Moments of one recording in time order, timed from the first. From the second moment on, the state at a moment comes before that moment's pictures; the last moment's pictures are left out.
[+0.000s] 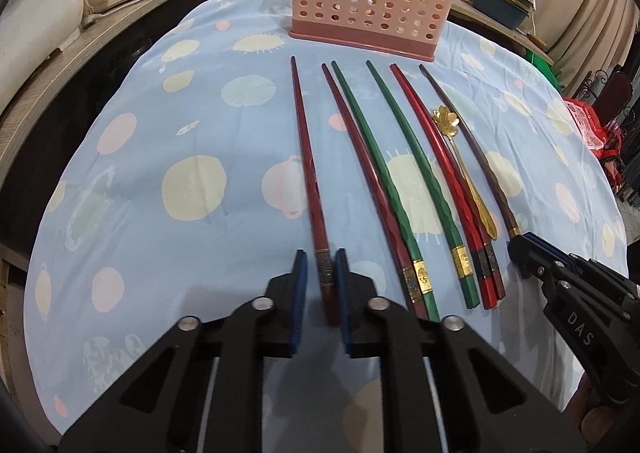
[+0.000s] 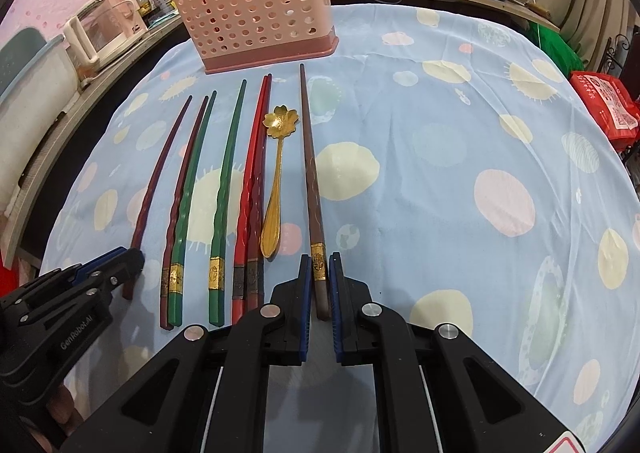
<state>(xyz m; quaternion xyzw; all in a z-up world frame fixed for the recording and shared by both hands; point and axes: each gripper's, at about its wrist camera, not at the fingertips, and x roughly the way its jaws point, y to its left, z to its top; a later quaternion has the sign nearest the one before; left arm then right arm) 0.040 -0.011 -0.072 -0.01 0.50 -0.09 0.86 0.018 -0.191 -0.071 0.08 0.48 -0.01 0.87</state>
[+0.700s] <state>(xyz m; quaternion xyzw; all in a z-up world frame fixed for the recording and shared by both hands) 0.029 0.013 -0.032 -0.03 0.48 -0.09 0.87 -0.002 -0.195 -0.031 0.10 0.44 -0.01 0.89</state>
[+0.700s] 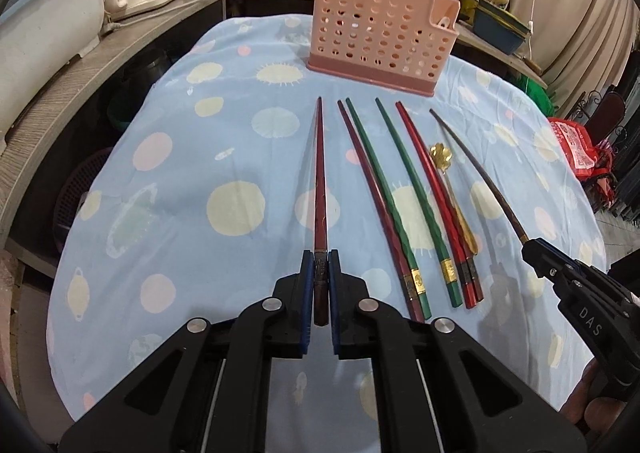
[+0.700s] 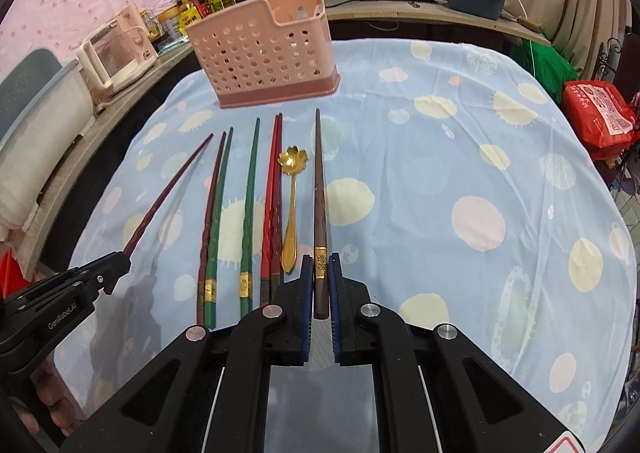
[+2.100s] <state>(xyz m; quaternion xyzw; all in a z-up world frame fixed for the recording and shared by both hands) 0.056 0.020 0.107 -0.03 0.34 -0.11 0.93 0.020 -0.209 0.101 0.11 0.30 0.01 0.95</state>
